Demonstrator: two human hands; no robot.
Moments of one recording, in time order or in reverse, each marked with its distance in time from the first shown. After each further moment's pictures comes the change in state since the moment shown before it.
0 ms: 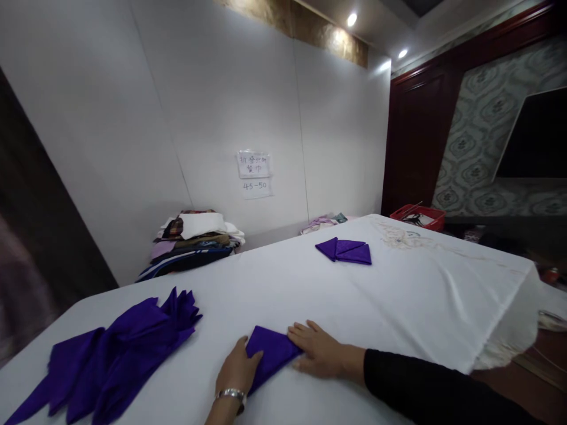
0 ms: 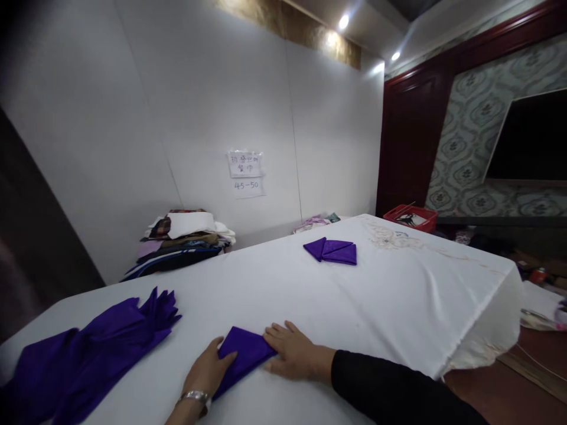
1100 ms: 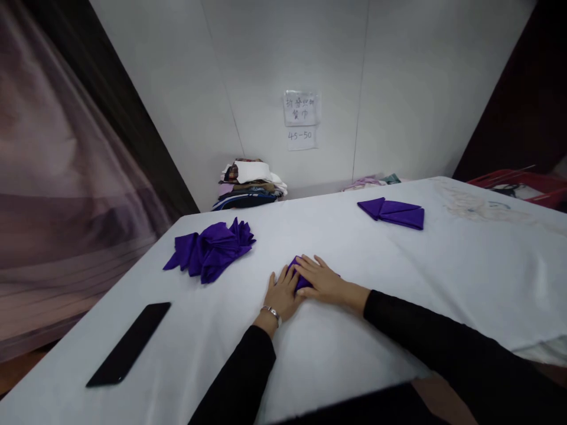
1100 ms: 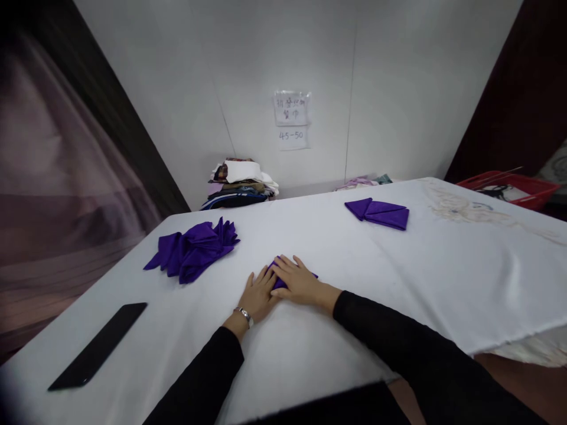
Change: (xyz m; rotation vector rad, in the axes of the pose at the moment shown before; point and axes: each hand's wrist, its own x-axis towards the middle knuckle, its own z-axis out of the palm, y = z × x) left_hand -0.054 -0.009 0.017 0.433 -0.033 0.404; right_hand 0.040 -0.038 0.015 -0.222 0.060 -0.224
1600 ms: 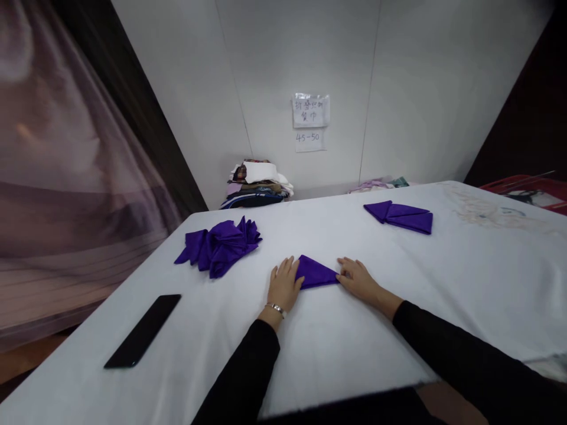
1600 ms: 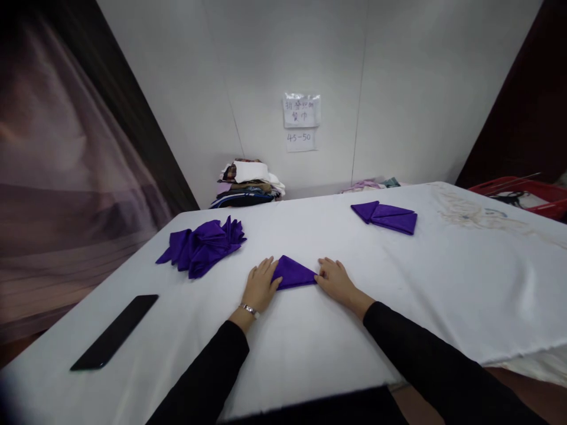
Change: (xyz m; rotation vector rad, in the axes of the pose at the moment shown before) left_hand 0.004 -0.002 -0.005 -0.058 0.280 -0.115; right_hand -0.052 0.053 0.010 0.220 0.214 0.505
